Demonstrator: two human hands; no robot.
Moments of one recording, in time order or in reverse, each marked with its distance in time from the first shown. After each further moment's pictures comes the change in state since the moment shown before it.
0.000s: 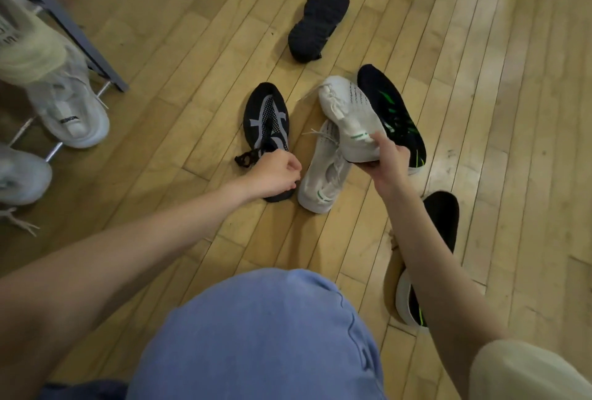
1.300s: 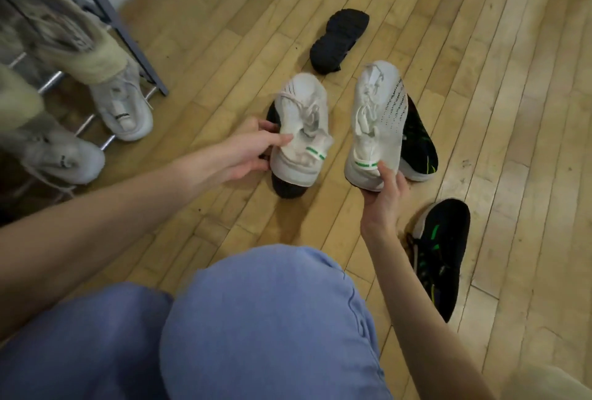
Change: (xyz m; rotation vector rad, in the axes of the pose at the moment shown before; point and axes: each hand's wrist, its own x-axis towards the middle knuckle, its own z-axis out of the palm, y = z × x) left_hand -0.050 0.027 -0.059 -0.776 0.215 -0.270; right_hand -0.076 0.035 -0.012 0.266 -0.020 -0.165
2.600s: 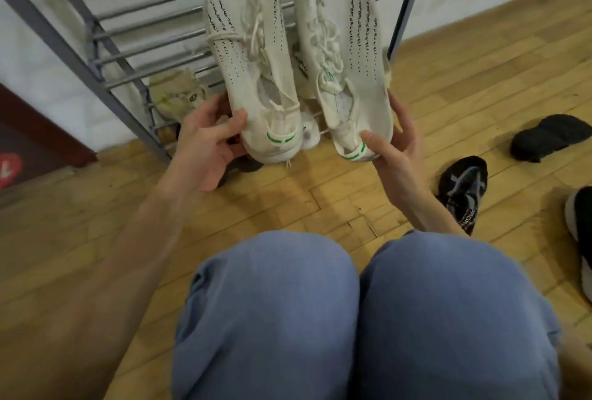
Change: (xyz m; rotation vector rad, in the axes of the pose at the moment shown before) left_hand -0.298 -0.092 -0.234 -0.444 0.587 0.679; right_hand -0.207 0.019 0.180 -0.087 -1.312 -0.096
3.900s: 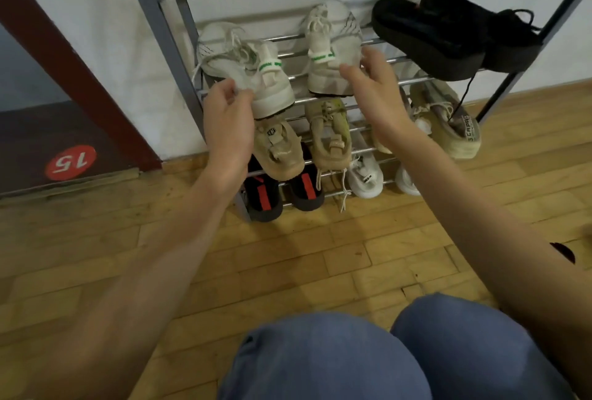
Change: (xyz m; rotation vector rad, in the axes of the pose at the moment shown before) left_hand 0.064 0.049 -0.074 0.279 0.642 0.190; right_hand 0.151 -0.006 0.183 -0.593 -0.175 -0.033
